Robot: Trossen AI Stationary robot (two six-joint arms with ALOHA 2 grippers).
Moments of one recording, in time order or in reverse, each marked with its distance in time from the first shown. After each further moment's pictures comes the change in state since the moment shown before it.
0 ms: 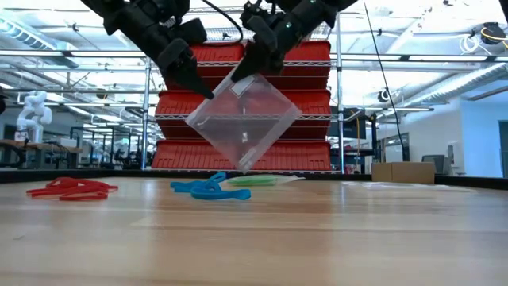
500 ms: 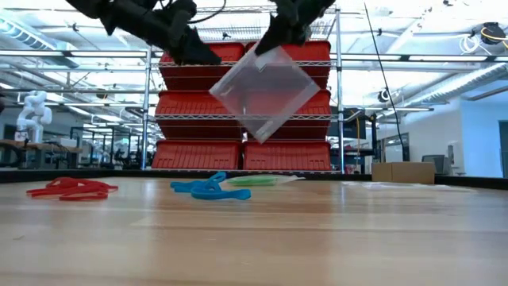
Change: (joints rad) left arm 0.129 -0.120 -0.069 0.310 0.168 -0.037; right arm 0.015 -0.175 0.000 -0.130 0.156 -0.006
